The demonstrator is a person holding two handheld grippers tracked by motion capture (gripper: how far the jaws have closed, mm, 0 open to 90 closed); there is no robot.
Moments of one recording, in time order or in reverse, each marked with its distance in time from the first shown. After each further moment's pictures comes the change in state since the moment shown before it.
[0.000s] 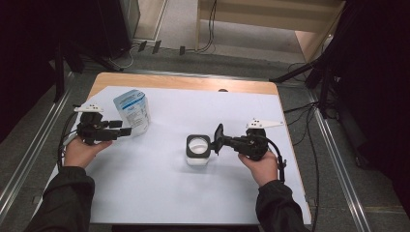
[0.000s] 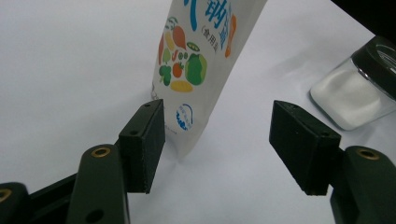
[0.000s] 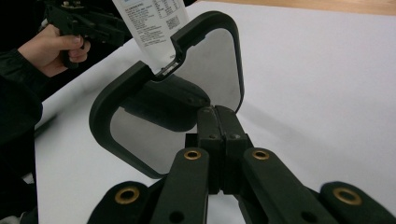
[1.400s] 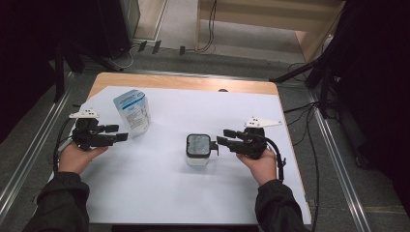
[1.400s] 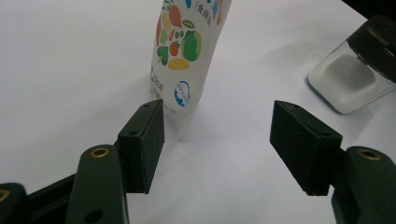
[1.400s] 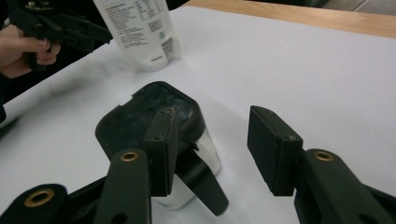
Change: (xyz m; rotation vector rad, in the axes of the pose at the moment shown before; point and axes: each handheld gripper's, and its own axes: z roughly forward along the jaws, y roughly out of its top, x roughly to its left) left arm -0.003 -0.012 -0.009 -0.003 0.016 0.023; right arm -0.007 0.001 0.003 -0.025 -0.074 -0.053
